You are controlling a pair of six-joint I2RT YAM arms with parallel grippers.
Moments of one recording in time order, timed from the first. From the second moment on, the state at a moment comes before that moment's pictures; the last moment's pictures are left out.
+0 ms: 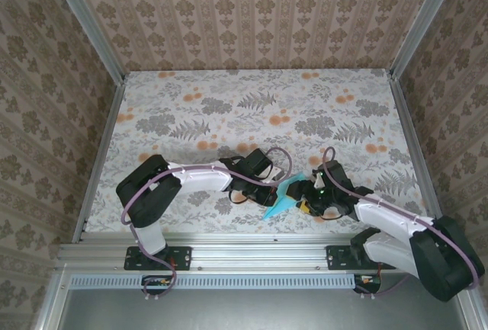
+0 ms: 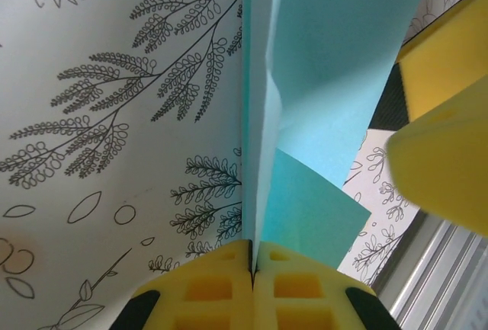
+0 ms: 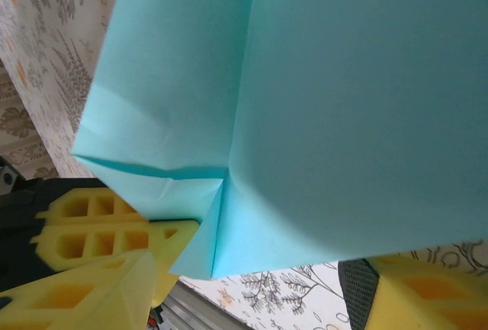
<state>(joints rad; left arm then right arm) -1.01 1.77 0.97 -0.29 0.44 -0.40 0.45 1.09 0.31 -0.13 -0.50 1.09</state>
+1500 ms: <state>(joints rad) -1.00 1.77 0.89 -0.16 0.50 -0.48 0.58 1.24 0.32 0.12 -0.45 1.26</state>
